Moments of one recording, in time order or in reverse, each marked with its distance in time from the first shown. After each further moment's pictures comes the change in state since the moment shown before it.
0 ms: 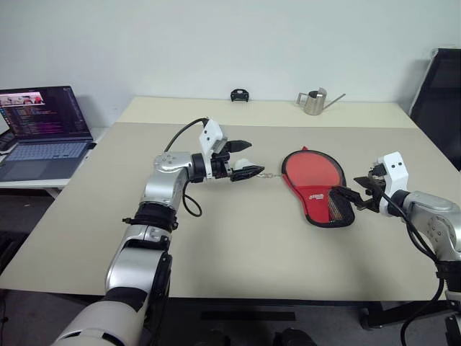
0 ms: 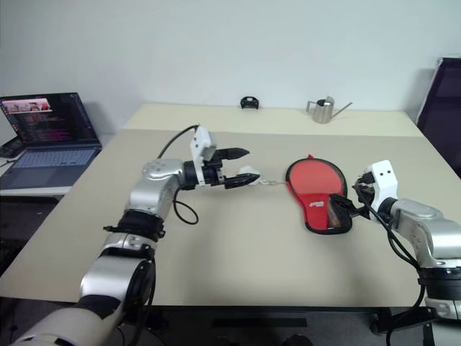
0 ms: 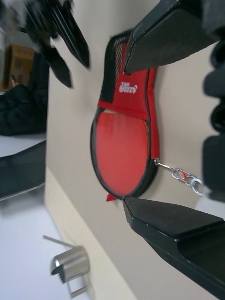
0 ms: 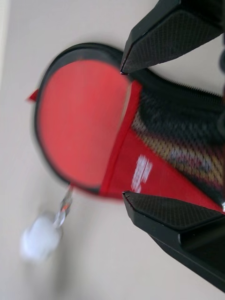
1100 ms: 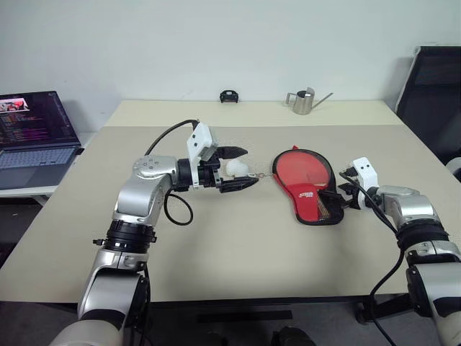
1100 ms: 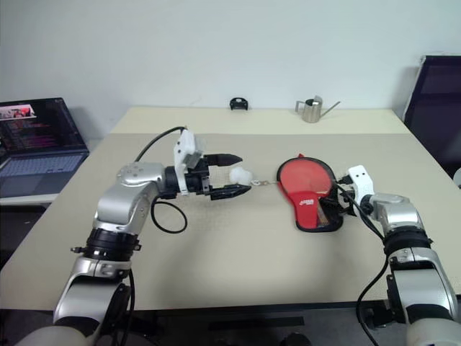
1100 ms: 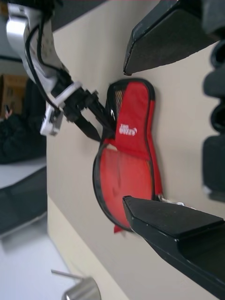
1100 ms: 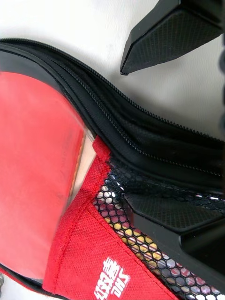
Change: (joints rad) left arm 0.147 0.130 -0.052 -0.403 -0.111 0.243 -0.018; right arm -0.364 0.139 0.142 0.765 -0.336 -0.266 0.242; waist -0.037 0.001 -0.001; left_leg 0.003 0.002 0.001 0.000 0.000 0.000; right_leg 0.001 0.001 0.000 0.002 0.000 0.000
